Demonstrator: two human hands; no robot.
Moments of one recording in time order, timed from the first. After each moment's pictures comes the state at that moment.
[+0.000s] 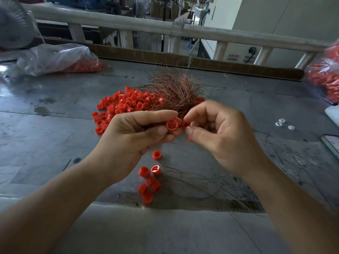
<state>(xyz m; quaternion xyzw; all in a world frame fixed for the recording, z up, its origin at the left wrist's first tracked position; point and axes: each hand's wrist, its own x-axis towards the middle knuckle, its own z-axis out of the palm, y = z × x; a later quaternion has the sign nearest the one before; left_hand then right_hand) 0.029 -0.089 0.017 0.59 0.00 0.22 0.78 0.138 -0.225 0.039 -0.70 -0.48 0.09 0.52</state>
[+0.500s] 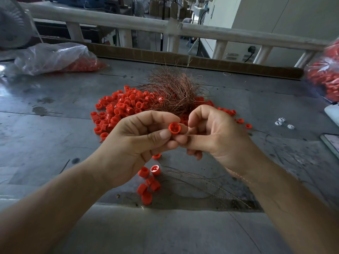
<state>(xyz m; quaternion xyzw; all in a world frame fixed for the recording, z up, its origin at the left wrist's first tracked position) 0.030 -0.092 0.016 0.54 -0.01 0.15 0.83 0.141 -0.222 0.035 -0.66 -0.42 0.27 0.56</state>
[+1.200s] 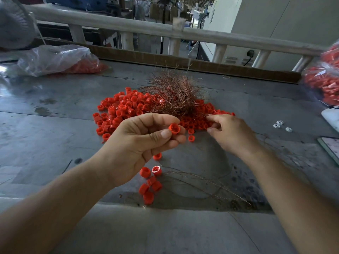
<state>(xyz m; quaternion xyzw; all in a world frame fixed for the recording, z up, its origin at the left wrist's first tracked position) 0.029 -0.092 0.017 0.53 0.04 0.15 0.83 0.213 -0.223 -0.003 -0.90 -0.37 -0.06 0.20</state>
